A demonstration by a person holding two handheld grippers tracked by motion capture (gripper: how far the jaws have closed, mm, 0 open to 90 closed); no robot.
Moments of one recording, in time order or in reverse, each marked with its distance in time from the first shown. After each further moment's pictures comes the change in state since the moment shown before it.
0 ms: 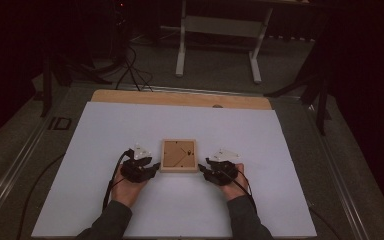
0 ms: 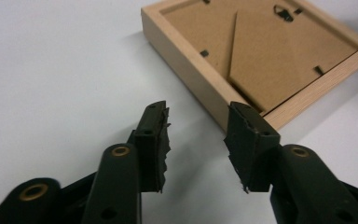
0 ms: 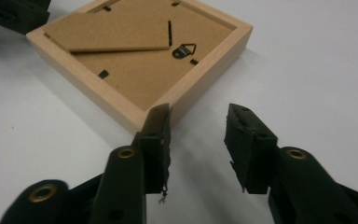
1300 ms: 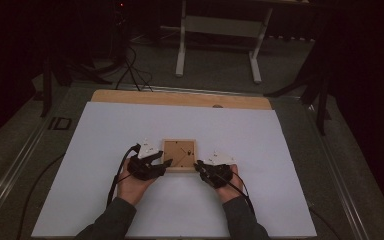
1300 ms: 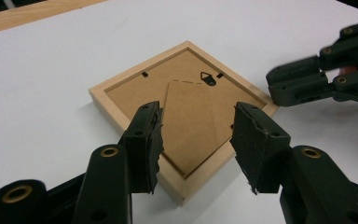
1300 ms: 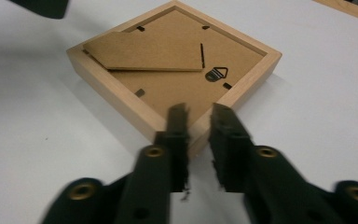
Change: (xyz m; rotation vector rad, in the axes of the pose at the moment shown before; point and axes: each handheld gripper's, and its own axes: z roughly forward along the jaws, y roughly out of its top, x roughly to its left) left arm -0.024 0.032 -0.012 -0.105 -0.118 0.082; right arm 0.017 0.003 0.002 -0.058 0.036 -0.059
